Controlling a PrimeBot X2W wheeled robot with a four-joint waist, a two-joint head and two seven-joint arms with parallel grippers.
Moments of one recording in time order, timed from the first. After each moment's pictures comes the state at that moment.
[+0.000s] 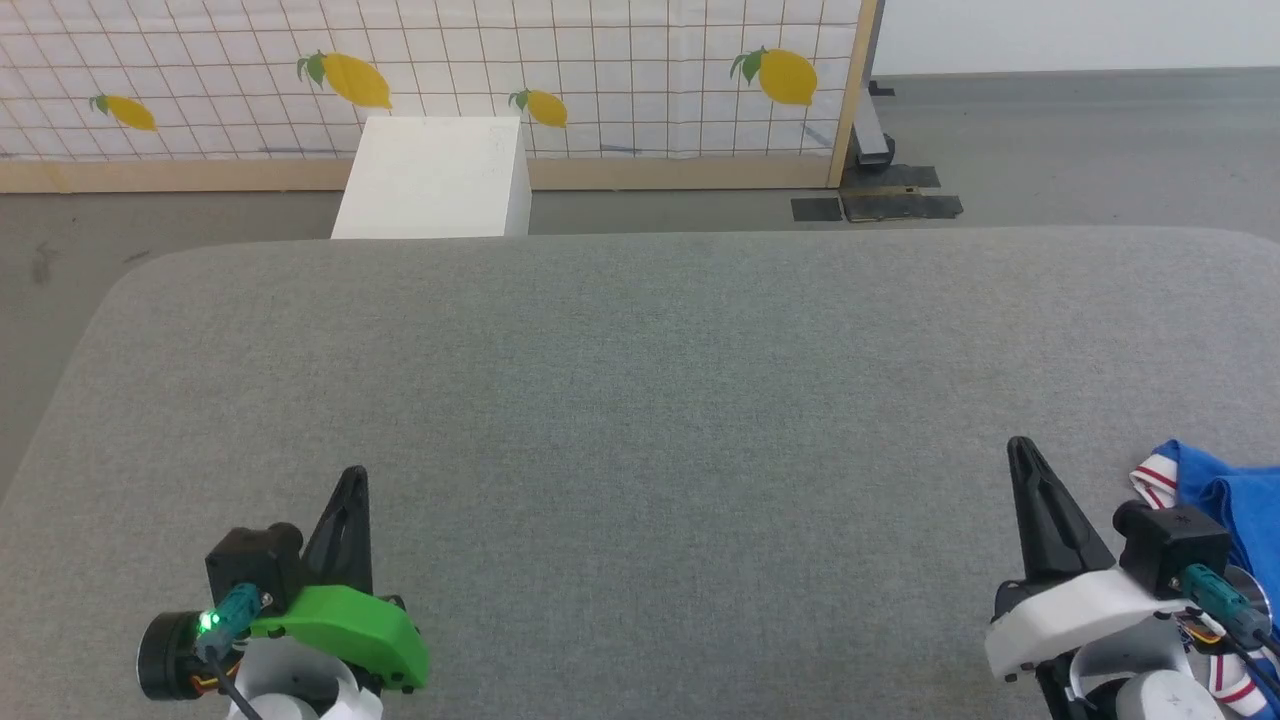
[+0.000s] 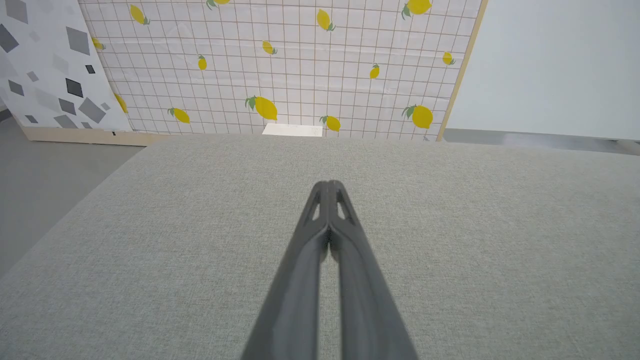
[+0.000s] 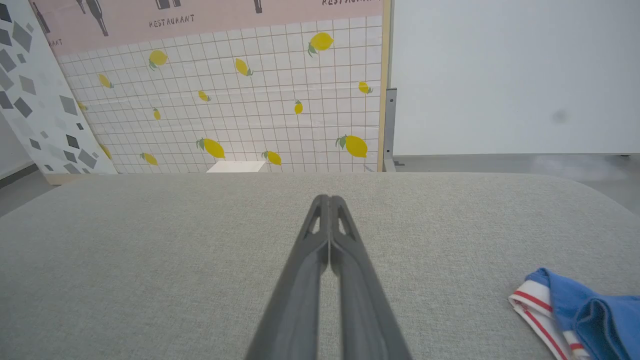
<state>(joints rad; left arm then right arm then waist) -0.02 0.24 -0.17 0.08 -0.33 0.09 -0.12 -0.02 -0.05 -0.04 0.12 0.12 0.13 -0.13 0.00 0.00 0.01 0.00</state>
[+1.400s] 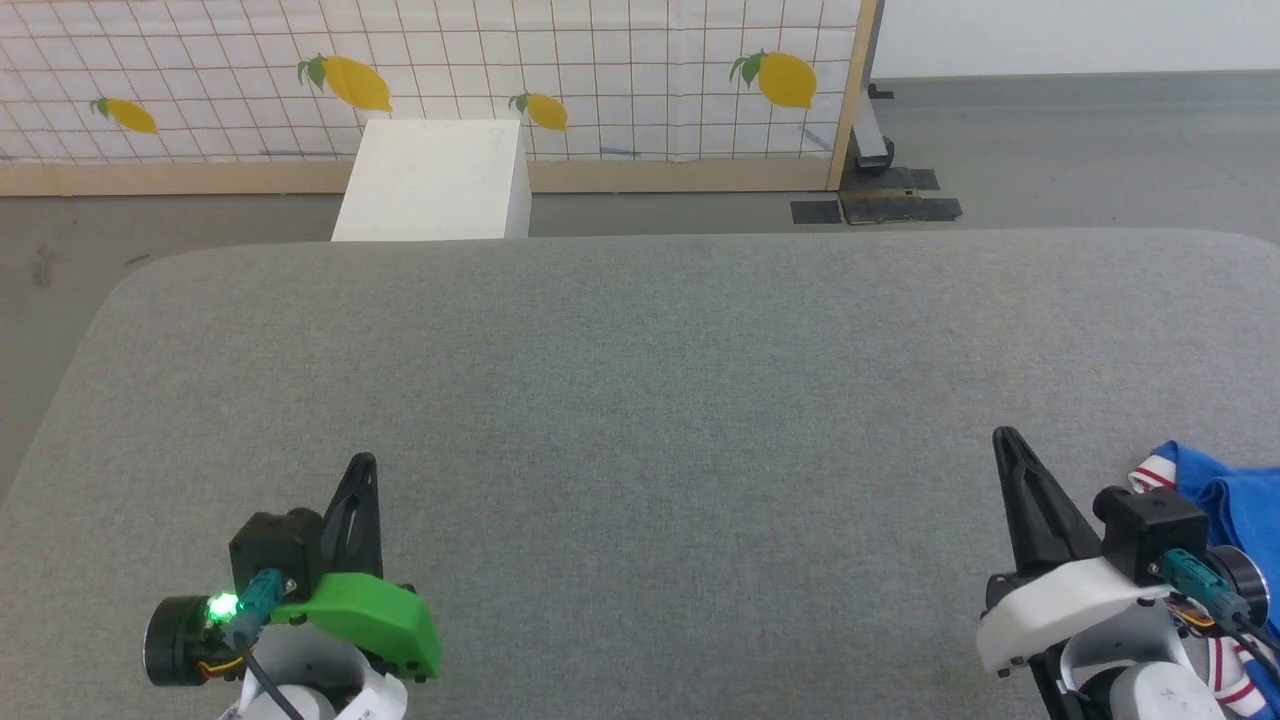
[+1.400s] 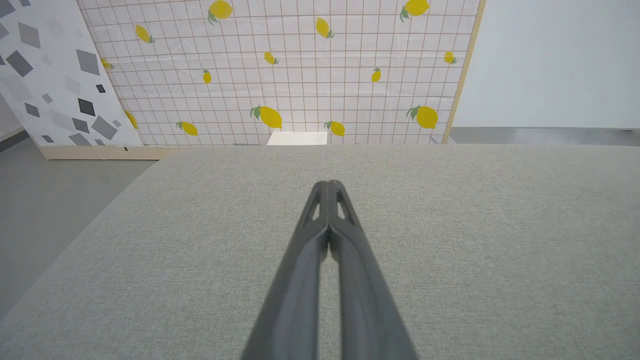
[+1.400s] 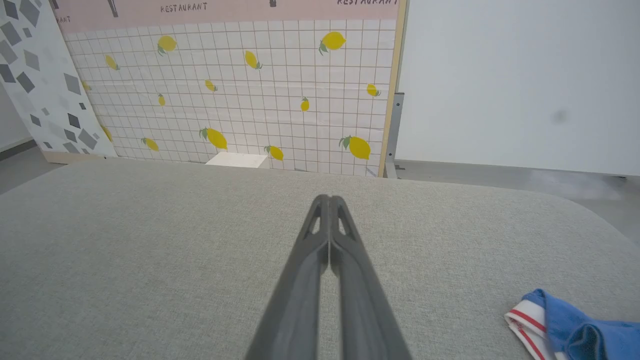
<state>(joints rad) -0.02 0.15 -0.08 0.04 -0.16 0.04 -0.05 -0.02 -0.05 -0.02 0.06 0.06 0.13 -0.06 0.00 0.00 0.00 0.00</state>
